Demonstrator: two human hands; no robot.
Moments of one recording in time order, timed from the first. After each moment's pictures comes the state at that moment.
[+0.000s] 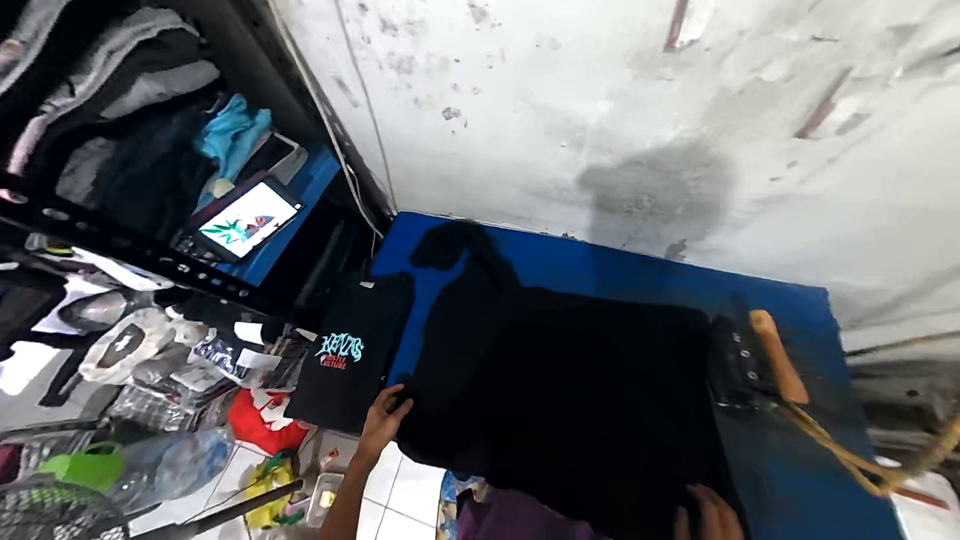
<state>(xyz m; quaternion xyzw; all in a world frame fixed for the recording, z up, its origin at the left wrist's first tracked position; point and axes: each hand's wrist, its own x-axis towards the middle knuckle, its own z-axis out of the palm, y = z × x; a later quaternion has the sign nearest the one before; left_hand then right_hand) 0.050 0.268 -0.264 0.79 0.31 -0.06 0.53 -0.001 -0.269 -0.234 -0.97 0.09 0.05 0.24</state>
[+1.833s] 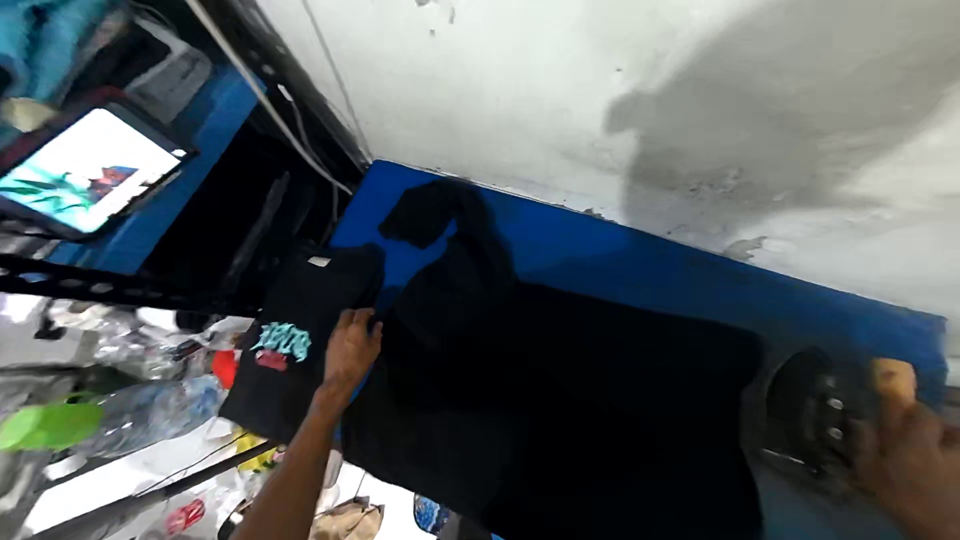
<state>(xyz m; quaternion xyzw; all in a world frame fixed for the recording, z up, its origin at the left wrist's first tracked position) 0.218 0.274 -0.256 0.93 0.29 -0.10 0.21 0.271 -0.450 -0.233 -0.99 0.12 0.04 0.01</state>
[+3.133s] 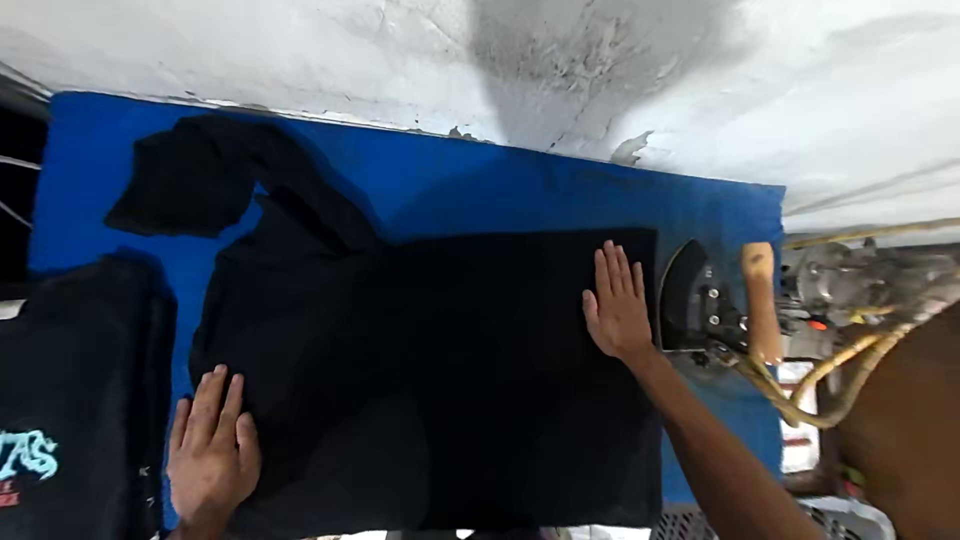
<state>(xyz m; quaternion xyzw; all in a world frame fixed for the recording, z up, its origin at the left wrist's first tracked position) 0.137 0.256 -0.356 0.99 0.01 0.03 0.10 0.311 -0.340 -0.359 -0.99 -0.11 -0.01 0.05</state>
